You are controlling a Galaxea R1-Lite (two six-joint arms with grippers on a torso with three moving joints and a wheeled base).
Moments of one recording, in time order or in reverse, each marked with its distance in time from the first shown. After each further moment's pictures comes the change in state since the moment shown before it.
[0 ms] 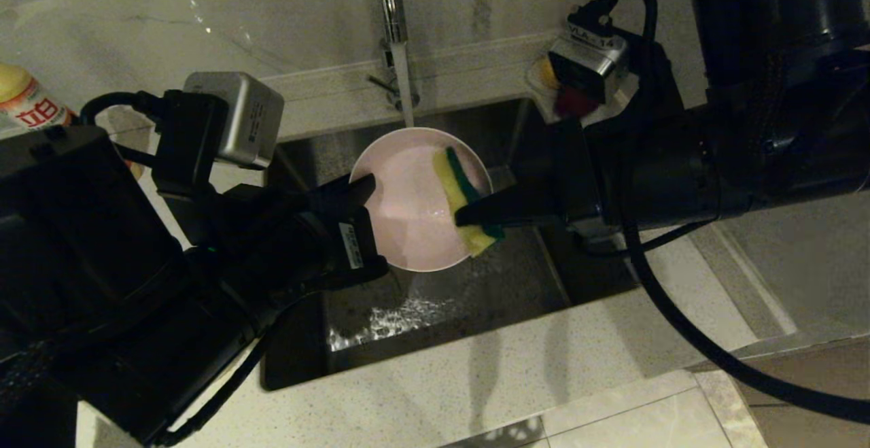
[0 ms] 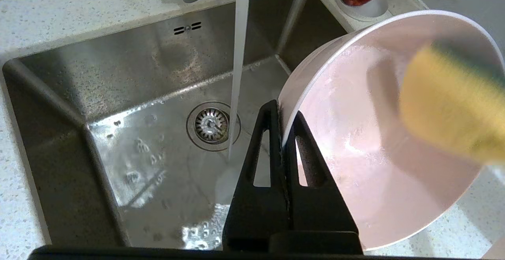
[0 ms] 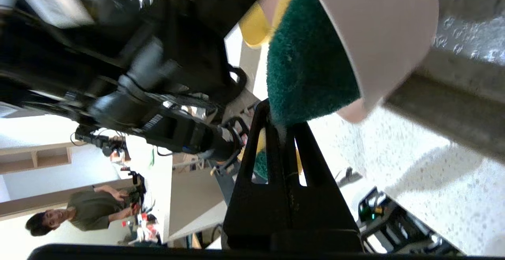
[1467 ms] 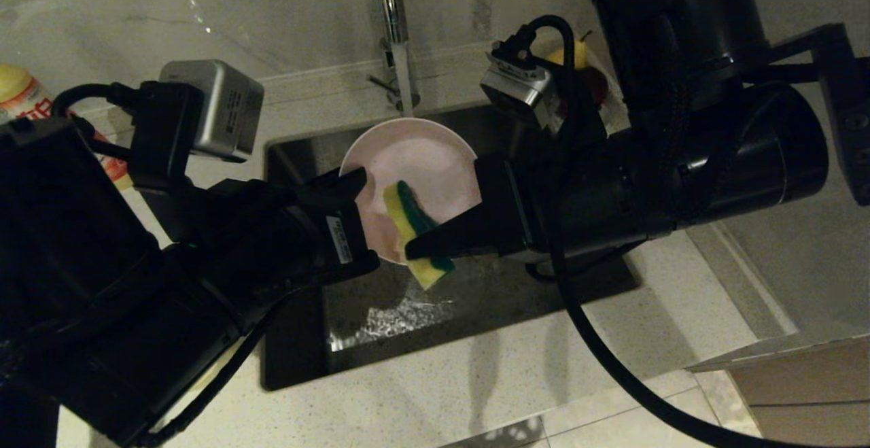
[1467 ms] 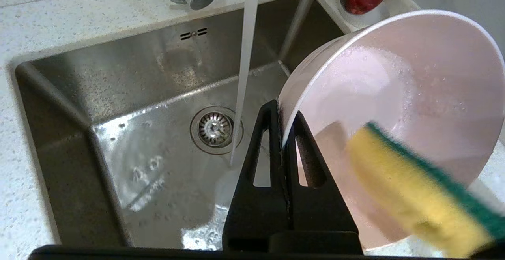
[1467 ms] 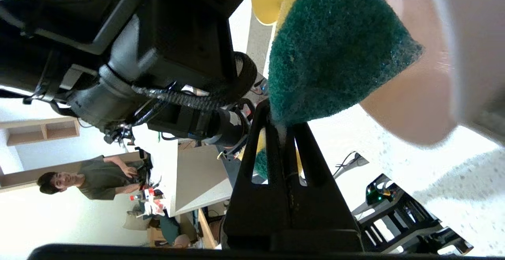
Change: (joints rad) left arm 0.002 -0.023 0.003 0.001 0.007 0.000; right arm 0.078 0.095 -0.083 0.057 -0.001 0.002
